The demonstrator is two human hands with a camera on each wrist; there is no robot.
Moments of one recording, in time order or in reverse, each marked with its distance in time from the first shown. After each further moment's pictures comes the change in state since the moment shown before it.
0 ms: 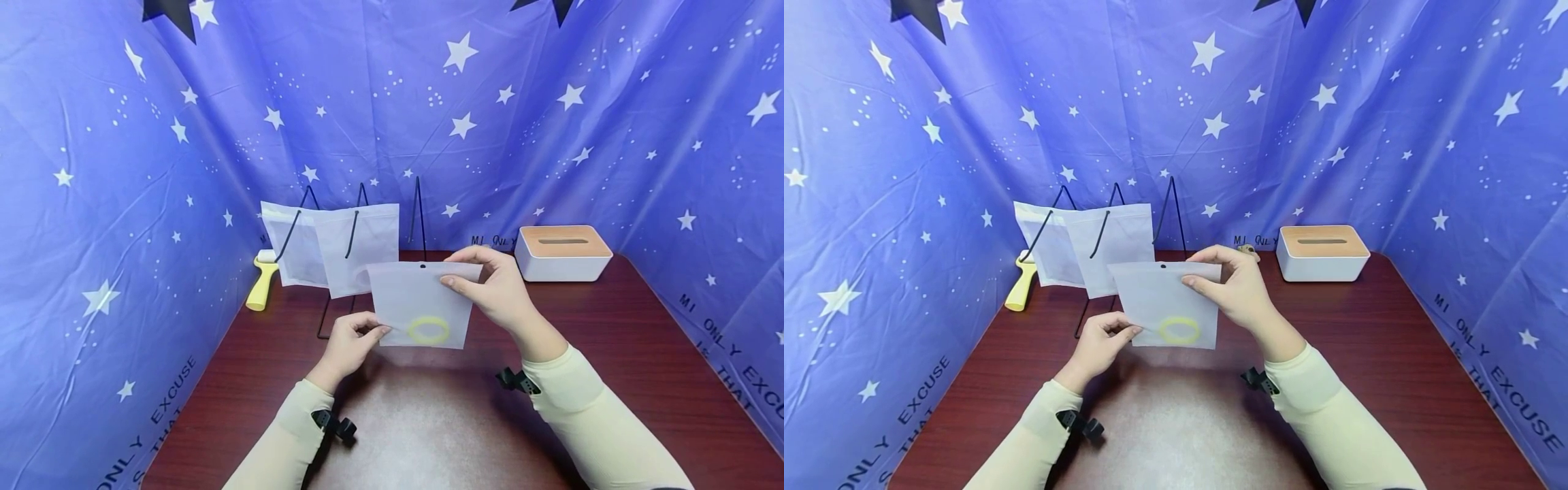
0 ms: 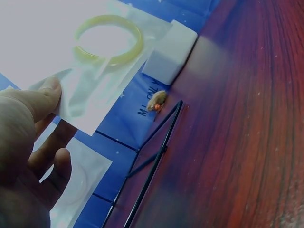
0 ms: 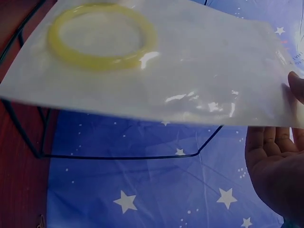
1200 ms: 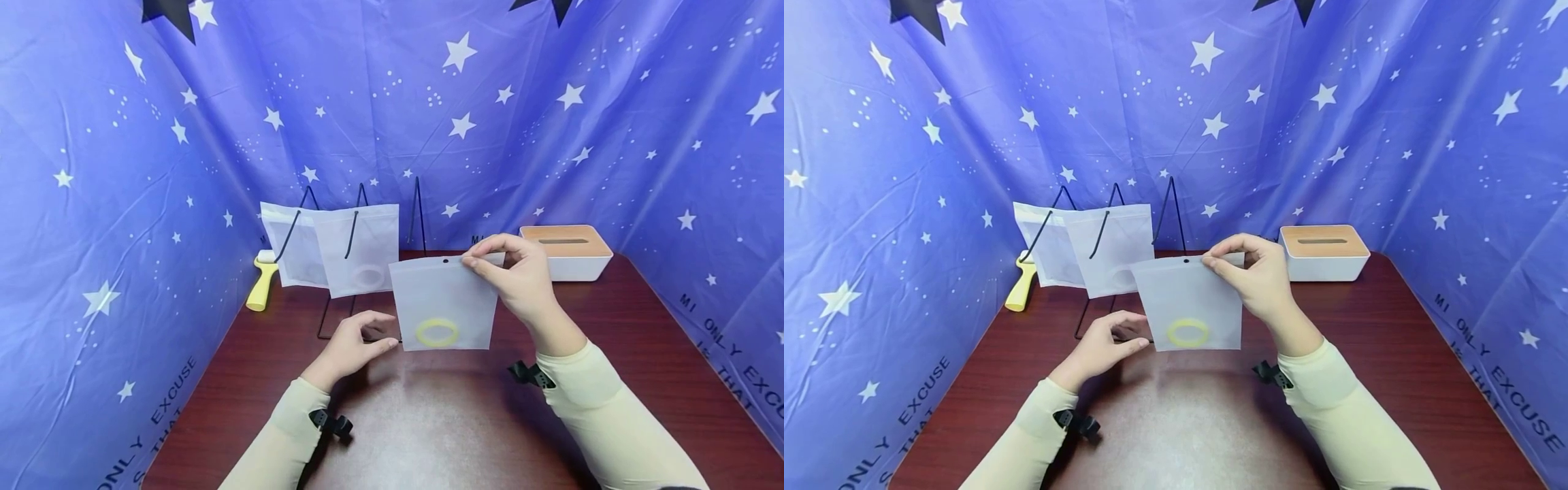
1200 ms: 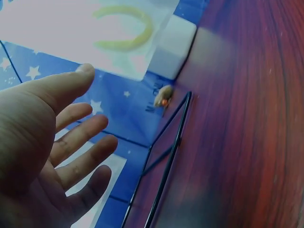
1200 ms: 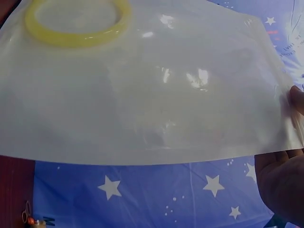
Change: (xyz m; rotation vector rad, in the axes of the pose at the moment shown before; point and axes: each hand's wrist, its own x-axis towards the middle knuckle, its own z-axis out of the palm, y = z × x) left_hand 0.002 -0.005 -0.012 0.157 -0.253 -0.095; right_hand 0.008 -0.010 -0.021 0.092 0.105 -0.153
